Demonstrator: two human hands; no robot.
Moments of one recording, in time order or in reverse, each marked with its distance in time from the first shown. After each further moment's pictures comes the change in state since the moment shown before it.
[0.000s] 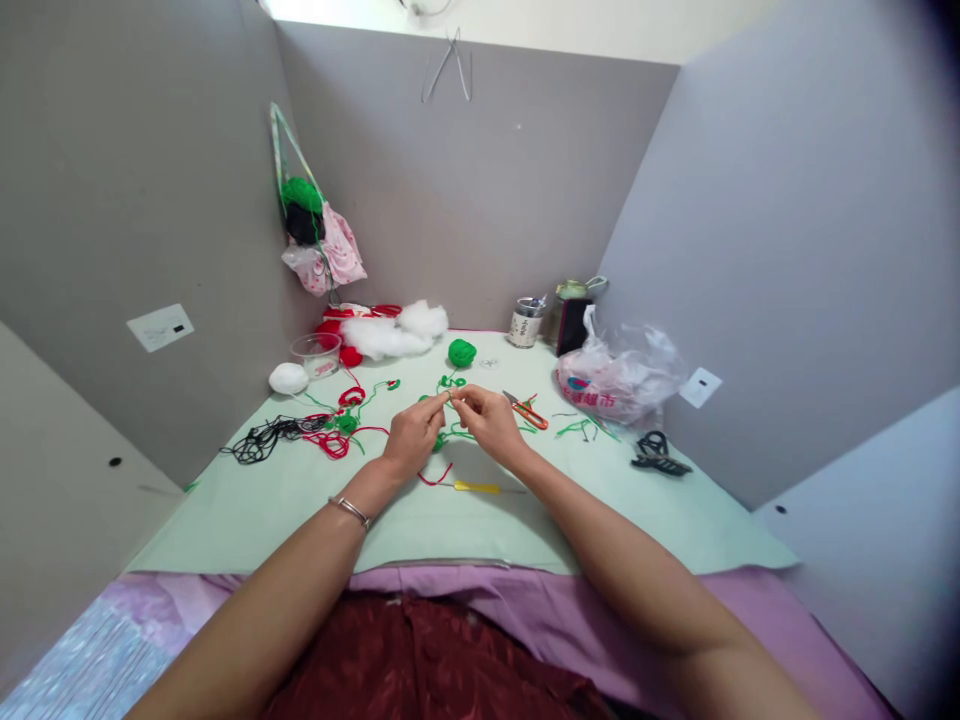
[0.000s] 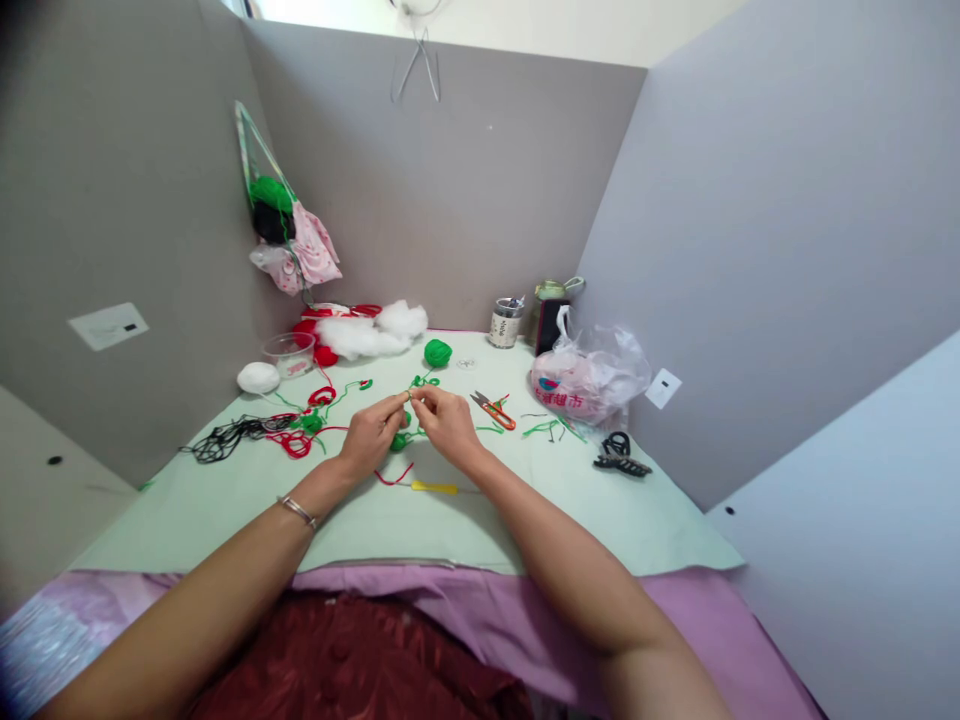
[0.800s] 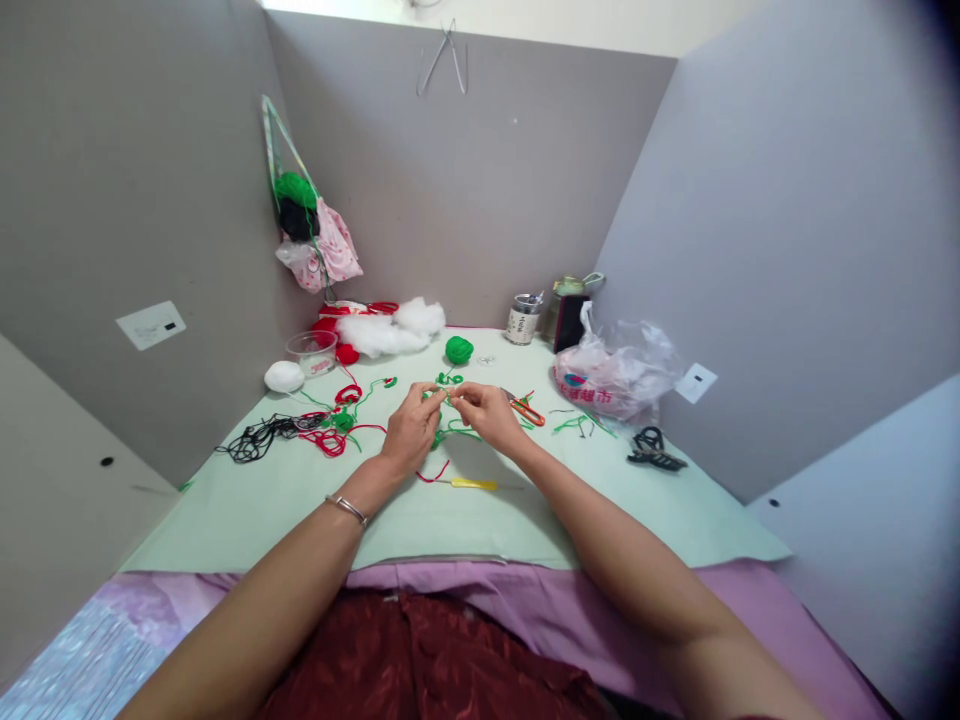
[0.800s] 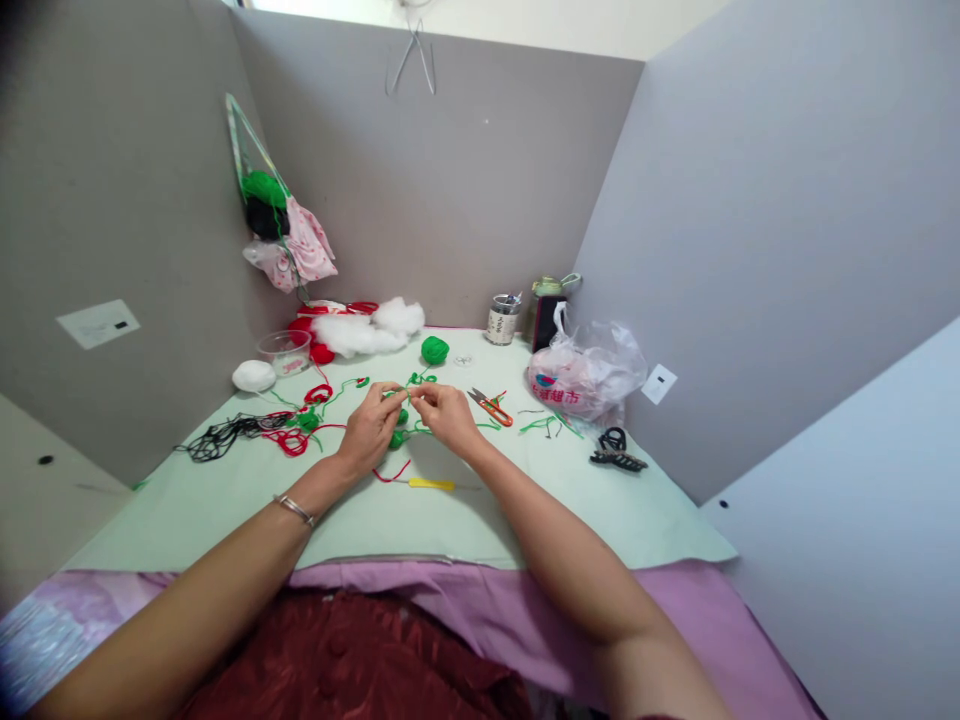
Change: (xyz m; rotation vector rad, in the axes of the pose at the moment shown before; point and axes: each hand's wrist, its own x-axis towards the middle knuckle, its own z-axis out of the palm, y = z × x) left_hand -0.001 -0.002 0.005 0.104 0.048 0.022; right_hand 0.007 0.008 -0.004 0.075 -0.103 0.073
